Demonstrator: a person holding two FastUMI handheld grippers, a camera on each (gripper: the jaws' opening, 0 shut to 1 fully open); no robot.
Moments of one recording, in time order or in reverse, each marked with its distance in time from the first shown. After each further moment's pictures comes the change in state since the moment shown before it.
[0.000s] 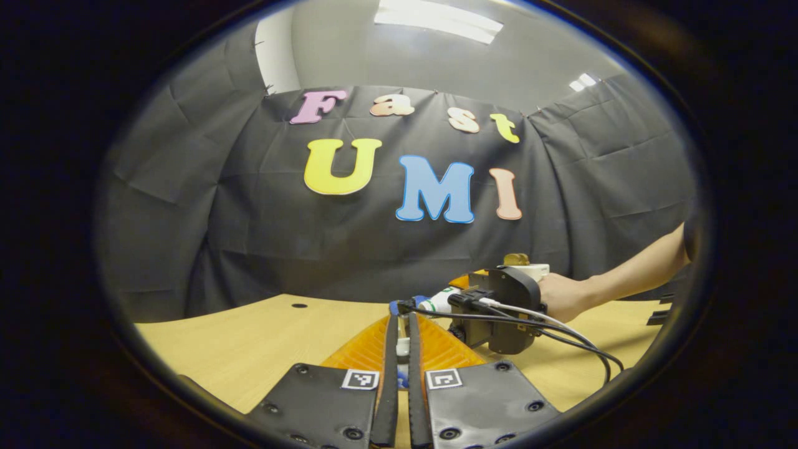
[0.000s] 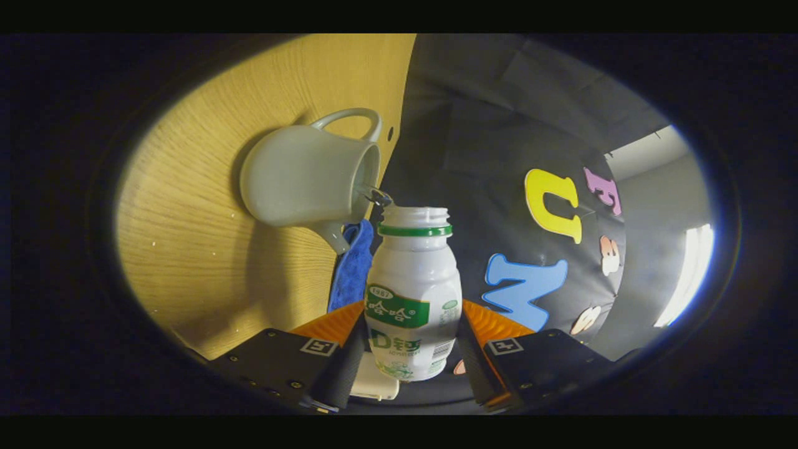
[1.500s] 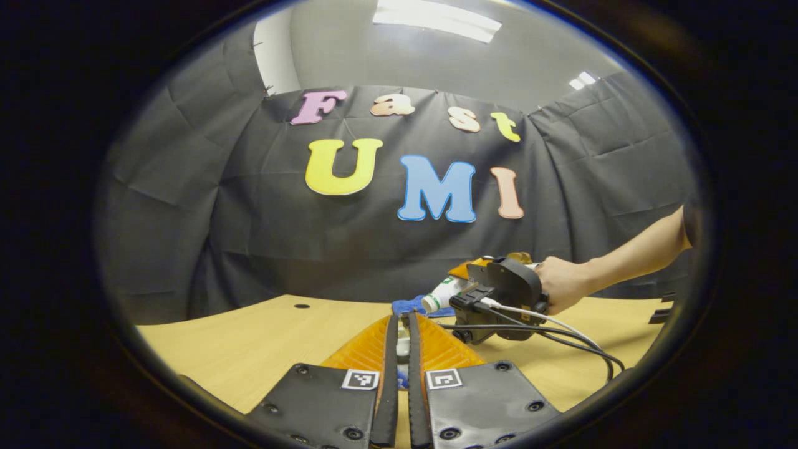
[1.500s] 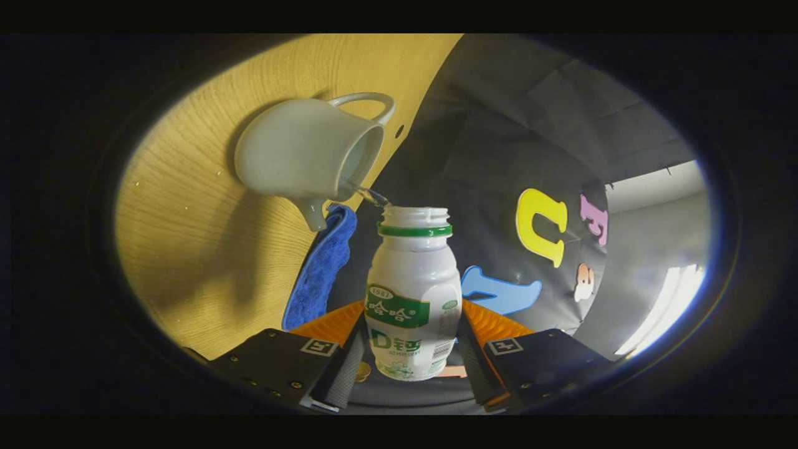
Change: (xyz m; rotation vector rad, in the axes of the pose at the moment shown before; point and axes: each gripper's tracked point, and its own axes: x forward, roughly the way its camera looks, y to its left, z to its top) left arm 0.001 0.003 -0.003 0.007 0.008 0.005; right arm 0.006 -0.025 -0.002 -0.197 -0.033 -0.090
